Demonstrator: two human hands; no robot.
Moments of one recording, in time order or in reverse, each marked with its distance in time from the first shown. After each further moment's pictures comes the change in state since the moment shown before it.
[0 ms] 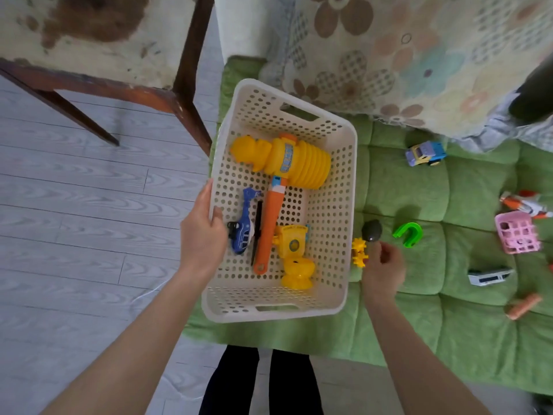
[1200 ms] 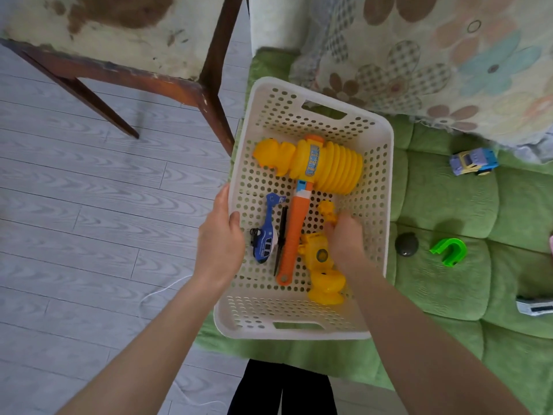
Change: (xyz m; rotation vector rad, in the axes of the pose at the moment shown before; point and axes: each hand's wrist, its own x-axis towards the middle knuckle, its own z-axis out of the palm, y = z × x) left_hand 0.019 -0.032 0.003 0.059 -0.013 0.045; right_hand -0.006 -0.054 0.113 -0.618 -0.546 -0.316
